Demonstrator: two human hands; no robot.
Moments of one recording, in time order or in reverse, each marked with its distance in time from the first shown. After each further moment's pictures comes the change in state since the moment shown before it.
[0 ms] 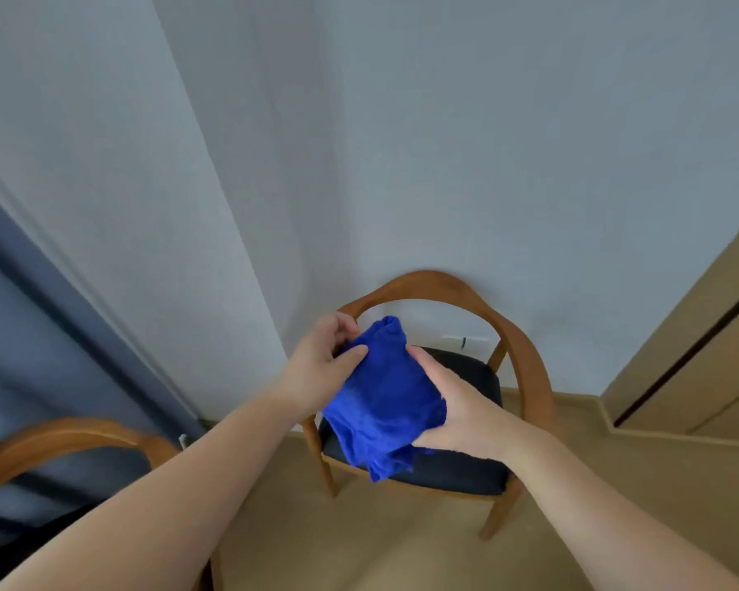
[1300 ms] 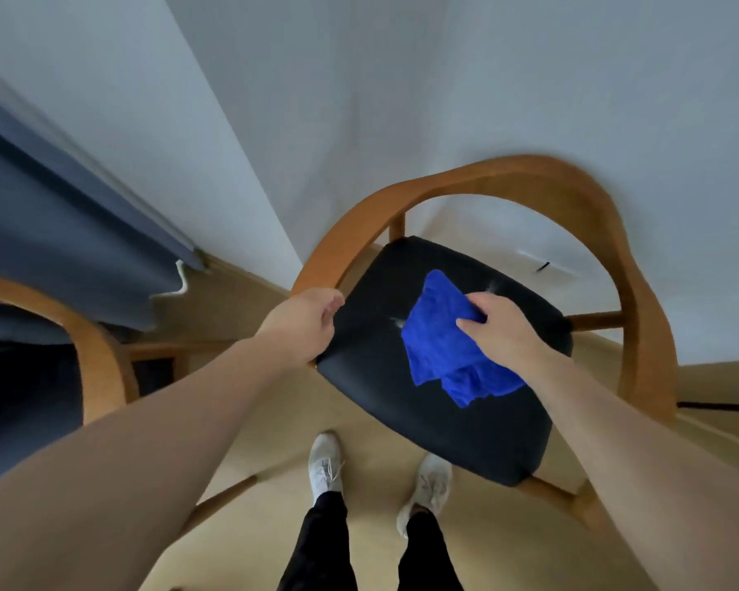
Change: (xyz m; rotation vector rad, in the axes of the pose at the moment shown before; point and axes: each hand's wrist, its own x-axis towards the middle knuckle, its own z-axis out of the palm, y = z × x) left_hand 0.171 -0.282 -0.003 0.562 -0.134 -0.564; right_hand 0.273 0.247 -0.007 -0.239 -0.137 0.465
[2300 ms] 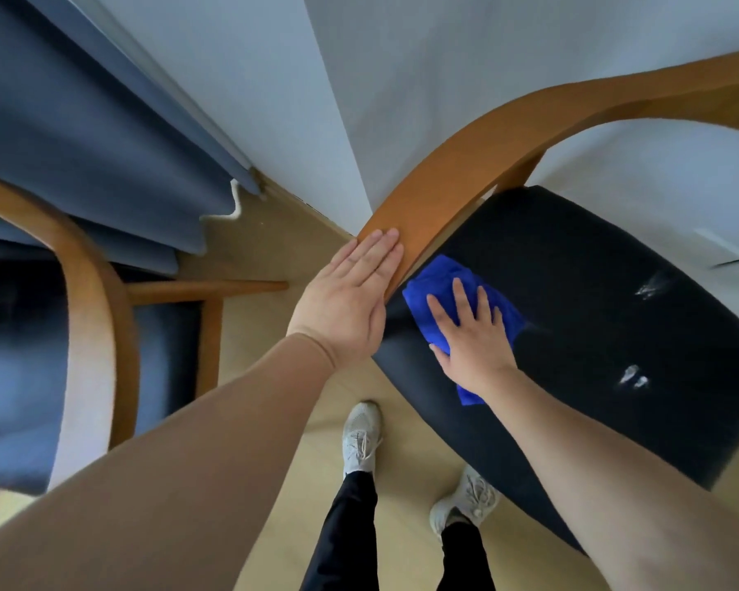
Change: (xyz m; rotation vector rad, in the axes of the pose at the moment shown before) left_hand 0.070 -0.102 0.085 0.303 0.350 0.260; right_hand 0.142 0.049 0.236 -0.798 -0.209 -0.346
